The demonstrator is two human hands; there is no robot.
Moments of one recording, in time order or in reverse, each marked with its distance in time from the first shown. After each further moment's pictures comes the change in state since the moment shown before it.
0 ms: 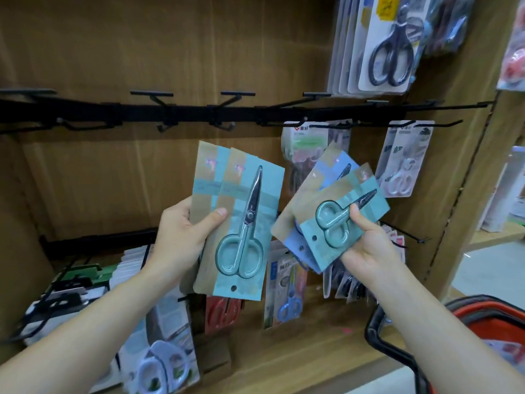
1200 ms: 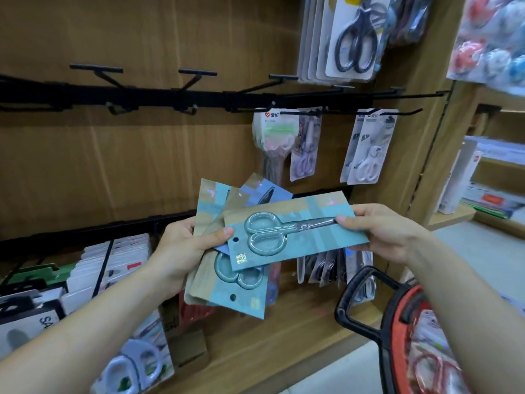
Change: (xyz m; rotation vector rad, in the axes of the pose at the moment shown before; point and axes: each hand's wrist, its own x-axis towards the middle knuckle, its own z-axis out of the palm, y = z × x) left_hand -0.014 -0.020 0.034 -0.255 -0.247 -0.467; right_hand -0.014 -0.080 -0.040 -0.978 -0.033 0.104
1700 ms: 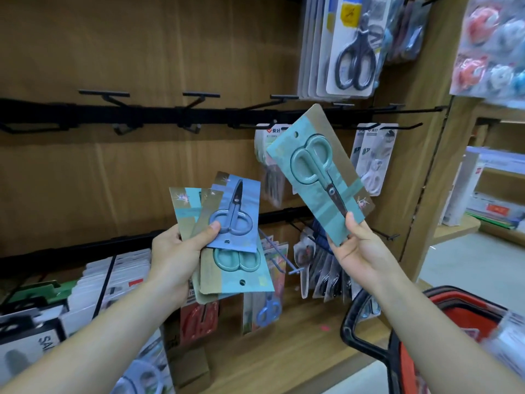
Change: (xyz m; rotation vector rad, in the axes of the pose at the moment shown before) left_hand 0.012 0.004 0.001 -0.112 0.286 0.124; right_hand 0.021 0.029 0.040 0.915 0.072 -0.254
